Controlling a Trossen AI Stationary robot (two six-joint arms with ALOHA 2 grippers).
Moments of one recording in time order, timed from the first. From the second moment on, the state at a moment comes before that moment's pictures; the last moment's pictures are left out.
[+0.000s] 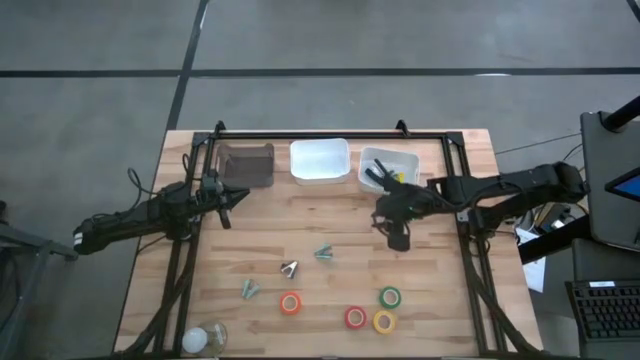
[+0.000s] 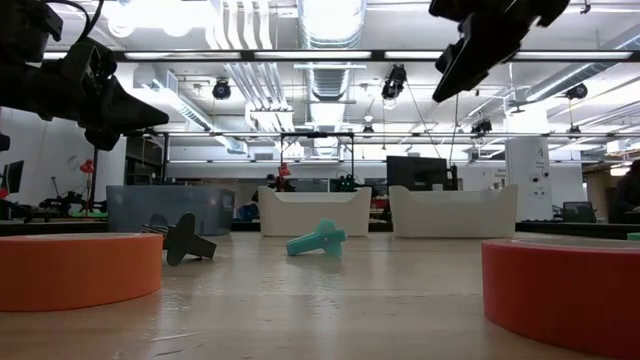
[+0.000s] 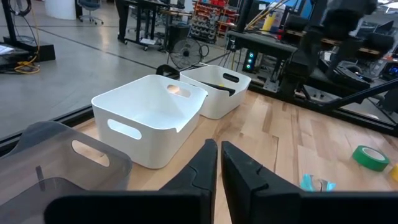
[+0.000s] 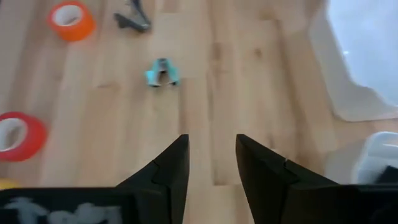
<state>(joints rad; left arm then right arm) 0.22 0.05 0.08 -0.20 -0.15 -0.21 0.09 1.21 0.93 -0.57 0.04 0.12</state>
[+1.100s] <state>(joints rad) 0.22 0.05 0.08 -0.20 -0.15 -0.21 0.51 1.40 0.80 -0.44 0.04 0.54</state>
